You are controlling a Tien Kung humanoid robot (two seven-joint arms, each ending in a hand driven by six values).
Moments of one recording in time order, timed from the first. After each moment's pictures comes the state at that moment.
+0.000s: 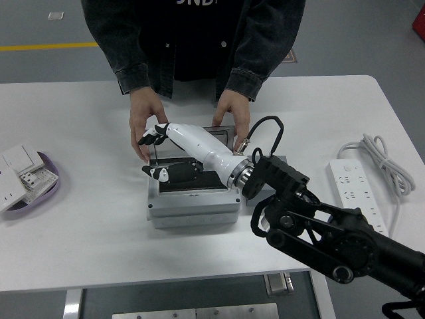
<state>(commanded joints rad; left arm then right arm) 0.05 0.04 -1.59 -0.18 1.57 0.00 0.18 0.59 -0.18 0.66 1.62 -1.73 -0.11 -0.23</state>
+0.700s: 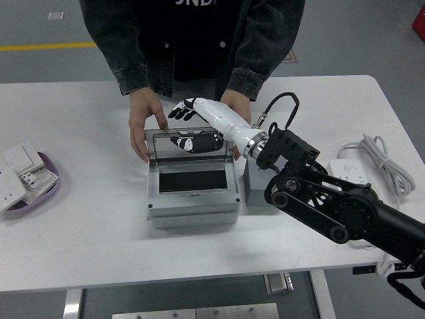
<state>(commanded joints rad) 0.04 0.04 -1.59 -0.18 1.57 0.00 0.18 0.70 -0.21 0.62 1.35 -1.64 -0.15 -0.16</state>
